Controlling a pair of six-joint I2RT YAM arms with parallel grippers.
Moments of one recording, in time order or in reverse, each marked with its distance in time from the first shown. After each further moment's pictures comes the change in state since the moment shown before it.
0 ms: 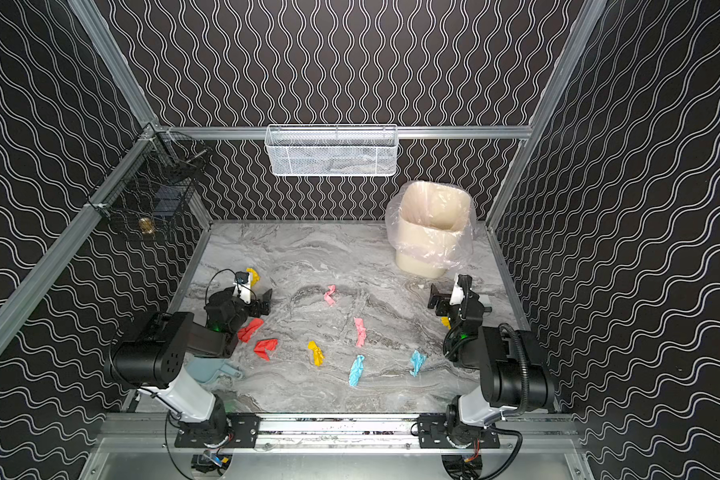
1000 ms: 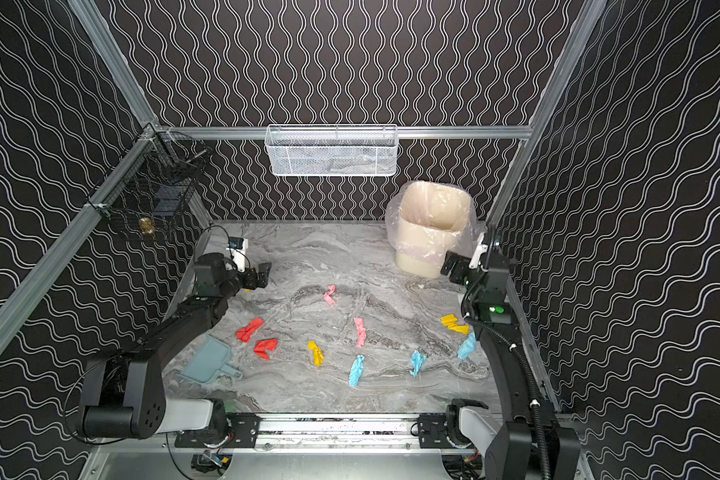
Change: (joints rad) left arm -0.031 -0.289 0.438 -0.837 0.076 -0.084; right arm 0.010 -0.435 0.665 -1.246 0.101 0.178
